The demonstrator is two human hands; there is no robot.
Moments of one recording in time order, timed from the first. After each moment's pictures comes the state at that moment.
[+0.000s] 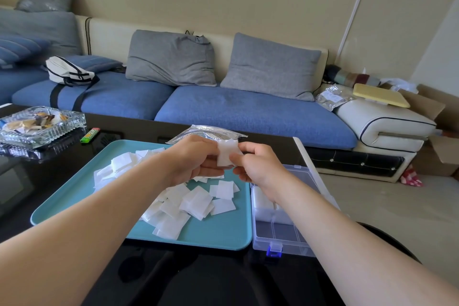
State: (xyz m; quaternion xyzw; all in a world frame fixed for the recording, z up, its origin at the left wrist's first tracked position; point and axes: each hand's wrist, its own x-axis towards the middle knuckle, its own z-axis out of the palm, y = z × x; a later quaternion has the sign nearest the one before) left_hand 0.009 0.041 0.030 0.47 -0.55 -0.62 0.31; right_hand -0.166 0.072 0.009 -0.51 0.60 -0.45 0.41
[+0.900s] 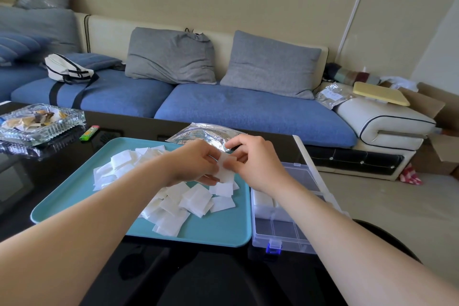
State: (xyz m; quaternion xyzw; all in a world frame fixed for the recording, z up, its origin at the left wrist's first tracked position) left_hand 0.017 0.039 0.016 0.46 -0.71 -0.49 0.19; right_hand -0.172 0.079 0.010 -0.71 0.58 -0.37 0.16
